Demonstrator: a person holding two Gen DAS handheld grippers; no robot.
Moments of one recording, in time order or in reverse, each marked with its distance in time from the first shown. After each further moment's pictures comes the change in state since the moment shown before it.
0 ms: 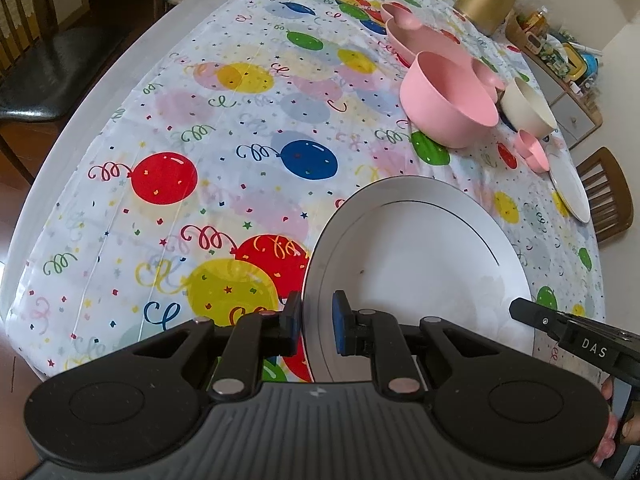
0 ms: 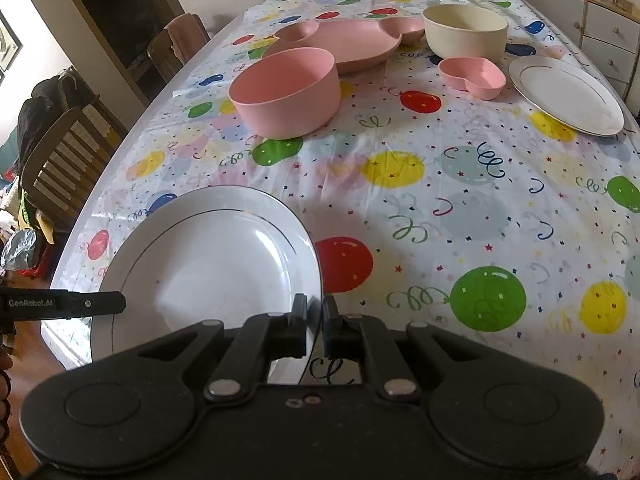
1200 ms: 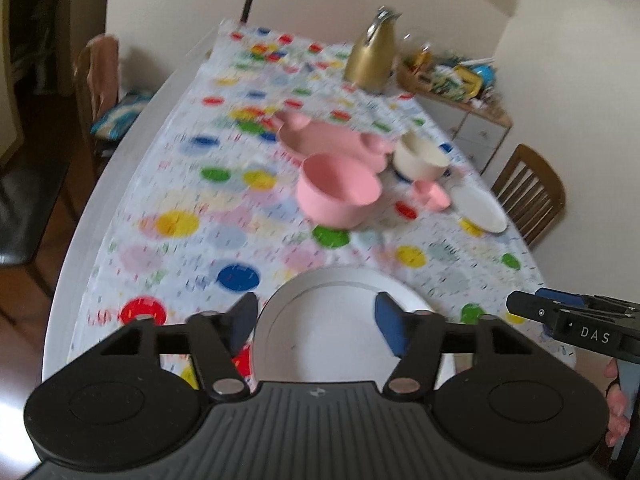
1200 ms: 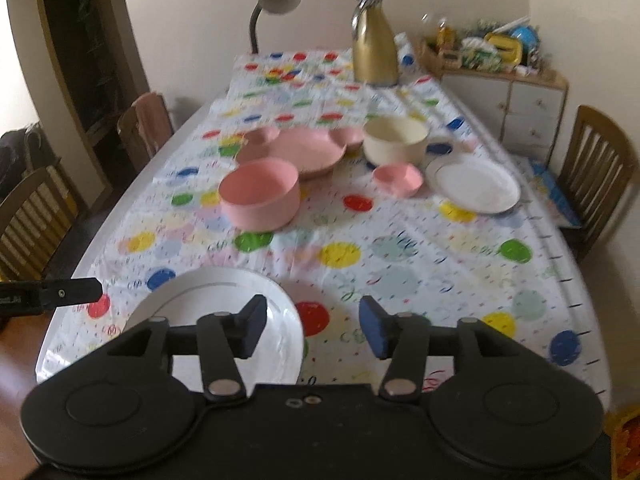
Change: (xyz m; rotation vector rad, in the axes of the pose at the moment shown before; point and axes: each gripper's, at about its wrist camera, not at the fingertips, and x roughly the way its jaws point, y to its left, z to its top) left arm -0.092 -0.043 0.005 0.311 -0.276 -0.135; right arm -0.105 0.037 -0.014 0.015 -0.286 -0.208
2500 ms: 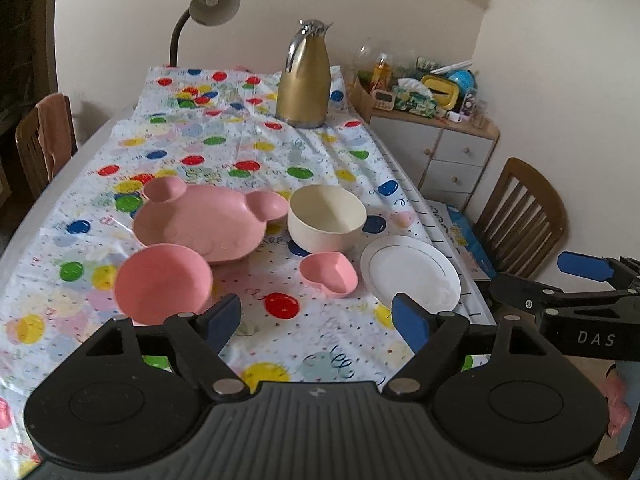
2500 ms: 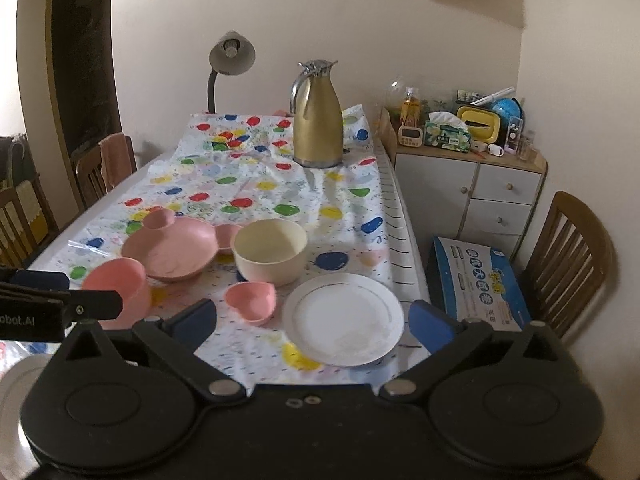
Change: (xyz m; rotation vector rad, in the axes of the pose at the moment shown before) left arm 0.136 -0.208 0.087 0.054 -0.064 0.067; right arm 0.043 -0.180 0.109 -0.139 -0.149 -0.034
